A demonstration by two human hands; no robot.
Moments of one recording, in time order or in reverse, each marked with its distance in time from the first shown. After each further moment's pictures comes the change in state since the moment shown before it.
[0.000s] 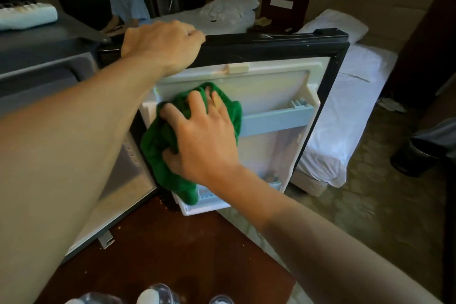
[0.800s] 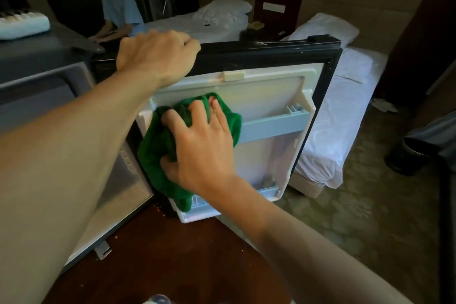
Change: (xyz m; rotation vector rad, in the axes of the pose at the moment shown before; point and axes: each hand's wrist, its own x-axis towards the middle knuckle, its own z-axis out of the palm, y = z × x) left_hand -0.002 0.000 0.002 0.010 0.045 0.037; right_hand -0.003 -0.004 0.005 0.043 0.097 0.060
